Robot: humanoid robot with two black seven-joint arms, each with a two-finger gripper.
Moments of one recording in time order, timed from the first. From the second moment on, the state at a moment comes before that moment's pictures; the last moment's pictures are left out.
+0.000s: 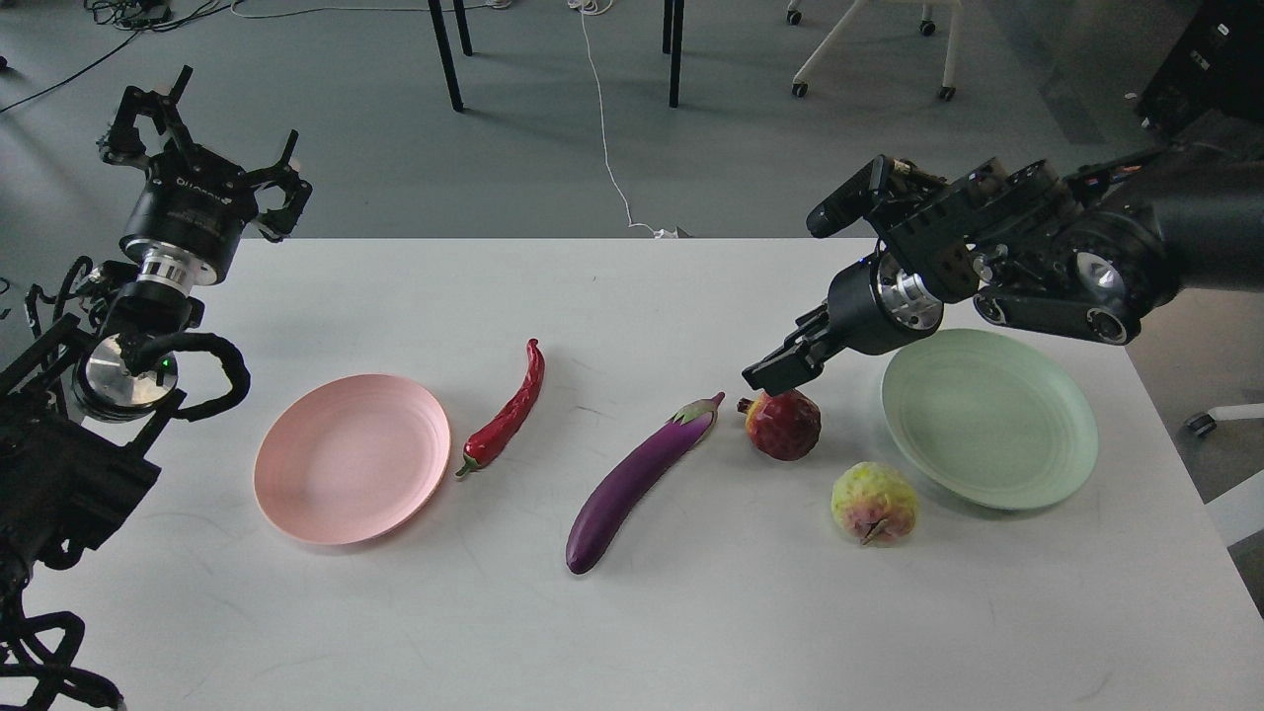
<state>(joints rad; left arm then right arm) -0.65 0.40 -1.01 -0.73 -0.07 -0.46 -0.30 1.72 -0.20 -1.02 1.06 -0.94 0.18 0.48</state>
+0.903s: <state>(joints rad) -0.65 0.44 -1.01 -0.73 -0.07 -0.46 -0.30 1.62 -0.05 -1.17 0.95 -0.95 0.12 0.49</state>
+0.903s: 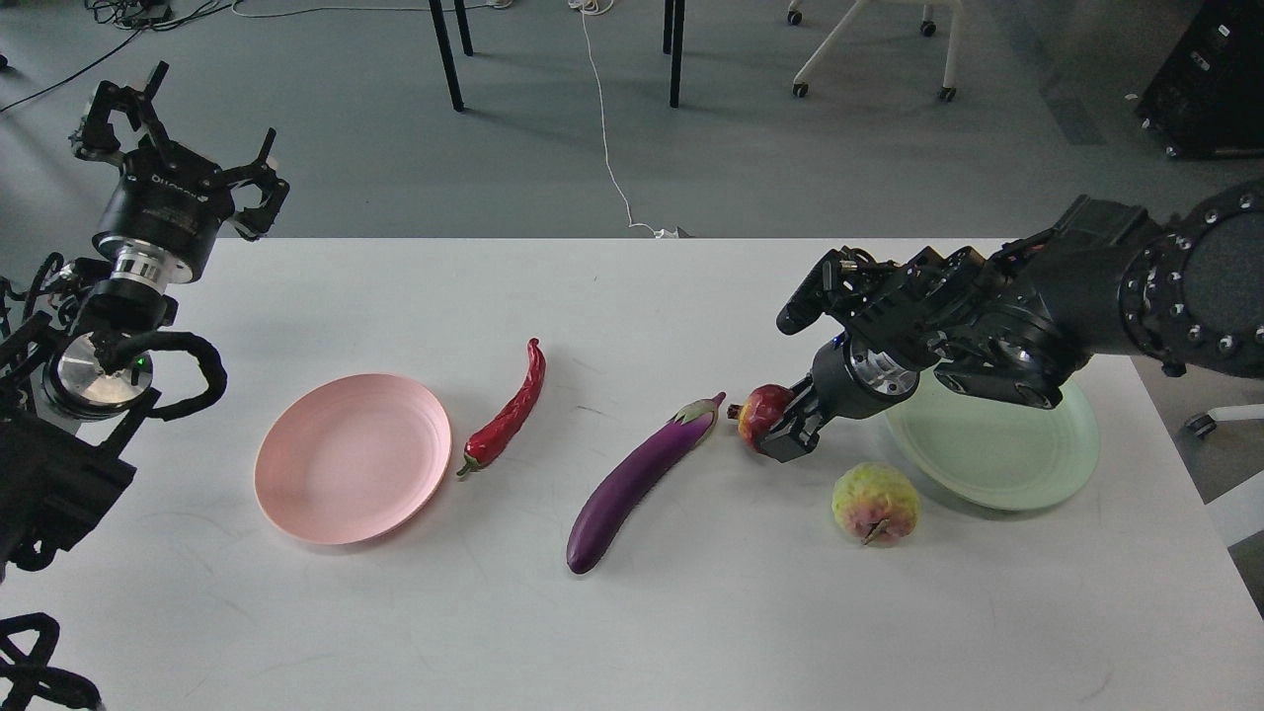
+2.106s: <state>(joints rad) -0.65 0.43 -1.00 -0.73 -0.06 -0.46 -0.29 1.43 -0.48 -1.15 0.79 -1.01 0.01 0.48</state>
